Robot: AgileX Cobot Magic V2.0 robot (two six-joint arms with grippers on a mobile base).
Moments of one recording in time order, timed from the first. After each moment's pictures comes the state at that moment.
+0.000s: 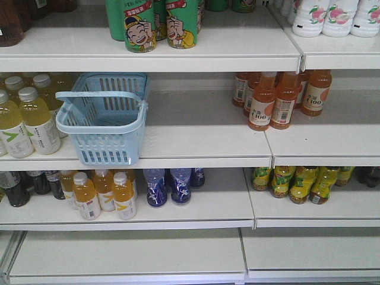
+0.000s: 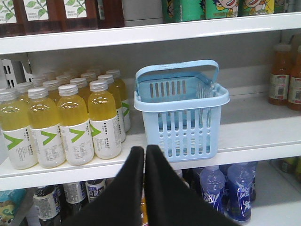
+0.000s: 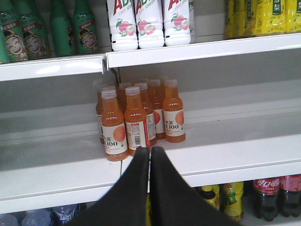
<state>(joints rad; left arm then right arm) -0.04 -0.01 0.03 0.02 0.07 -0.02 -0.11 -0.01 0.03 -0.17 0.00 0.25</state>
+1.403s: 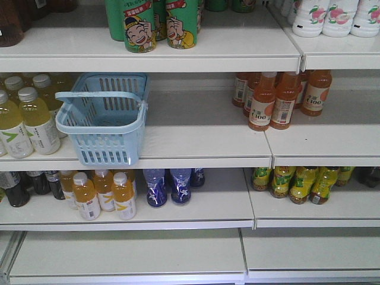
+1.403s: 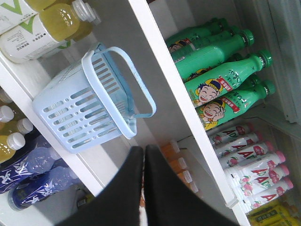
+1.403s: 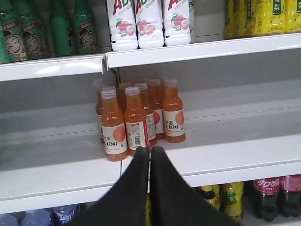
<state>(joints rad) -0.04 -0.01 0.03 -0.57 0.06 -0.62 -0.11 -0.01 0.03 -0.17 0.00 0.25</state>
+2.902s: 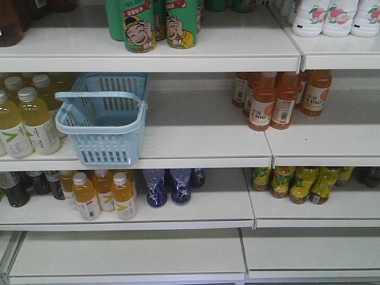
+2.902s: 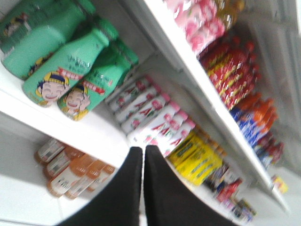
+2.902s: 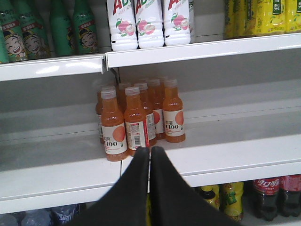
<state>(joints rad) -0.04 0.75 -0.75 -1.70 0.44 0.72 -0.11 -0.01 0.03 -0.17 0.00 0.25</state>
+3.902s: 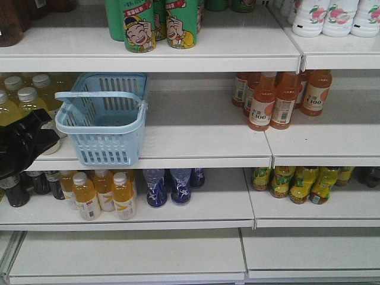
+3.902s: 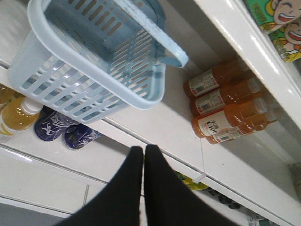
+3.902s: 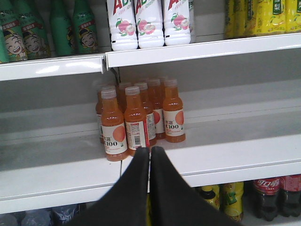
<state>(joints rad) -0.04 1.26 -0.70 -1.72 0.29 0.86 -0.11 -0.01 0.03 -0.17 0.00 0.25</state>
